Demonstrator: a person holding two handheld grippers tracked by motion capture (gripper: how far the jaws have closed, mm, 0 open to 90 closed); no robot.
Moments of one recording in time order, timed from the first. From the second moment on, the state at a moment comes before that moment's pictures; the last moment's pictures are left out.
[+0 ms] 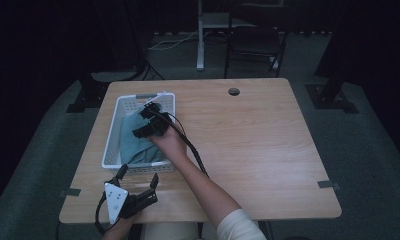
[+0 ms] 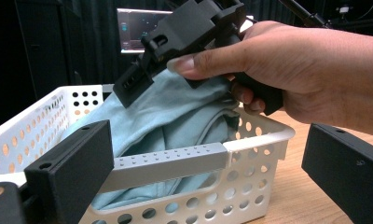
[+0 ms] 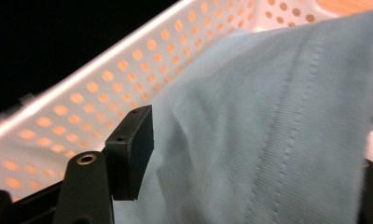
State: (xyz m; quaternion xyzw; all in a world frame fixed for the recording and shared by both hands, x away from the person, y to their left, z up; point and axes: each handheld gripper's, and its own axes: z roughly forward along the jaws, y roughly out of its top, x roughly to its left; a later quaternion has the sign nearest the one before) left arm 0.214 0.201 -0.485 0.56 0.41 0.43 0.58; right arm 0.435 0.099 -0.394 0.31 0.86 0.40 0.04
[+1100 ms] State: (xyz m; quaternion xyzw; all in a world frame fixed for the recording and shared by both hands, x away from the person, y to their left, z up) left arm 0.214 0.201 -0.485 0.56 0.41 0.43 0.57; right arm 0.424 0.084 -0.404 0.29 0.88 0.37 0.09
